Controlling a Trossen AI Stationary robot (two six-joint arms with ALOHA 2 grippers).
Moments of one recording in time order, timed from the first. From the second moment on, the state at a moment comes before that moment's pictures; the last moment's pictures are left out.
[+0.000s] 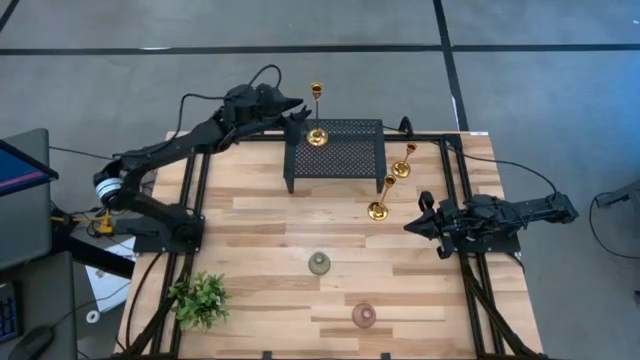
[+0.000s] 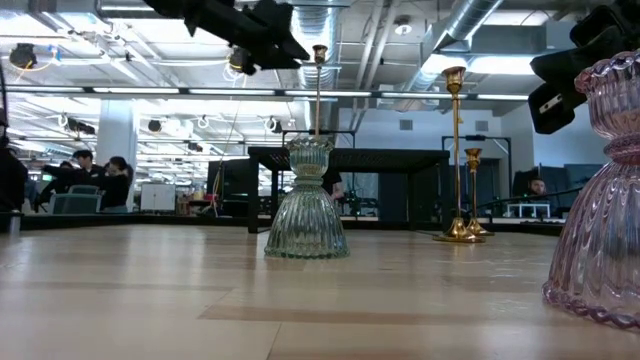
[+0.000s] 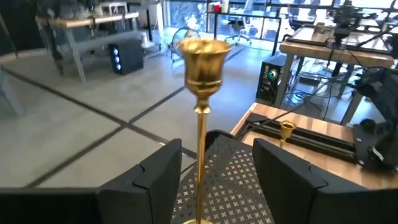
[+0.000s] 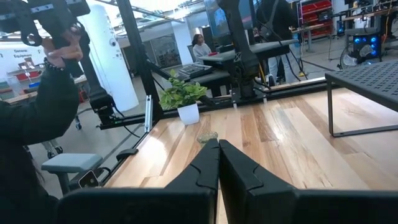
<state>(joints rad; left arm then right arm) 0.58 1.21 1.15 0.08 0.06 0.05 0.18 0.01 0.01 0.03 0.03 0.24</state>
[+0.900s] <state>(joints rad) 0.51 0.76 0.76 0.09 0.35 0.18 0.18 0.01 0.01 0.04 0.21 0.24</state>
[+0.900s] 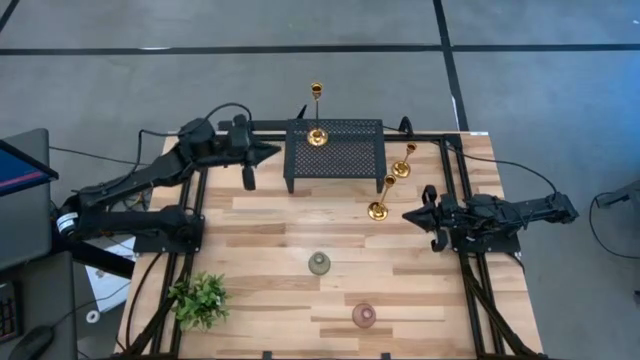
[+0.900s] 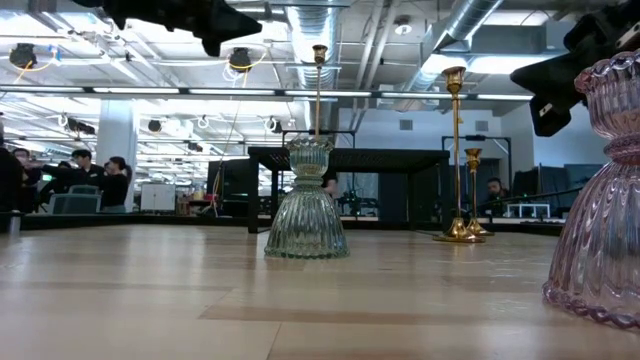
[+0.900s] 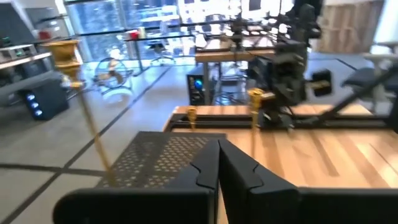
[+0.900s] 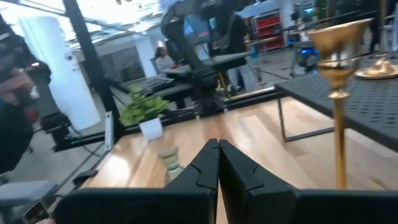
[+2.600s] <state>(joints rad) 0.35 0.46 0.38 0.14 0.35 0.20 0.18 0.29 0.01 0.23 0.57 0.13</state>
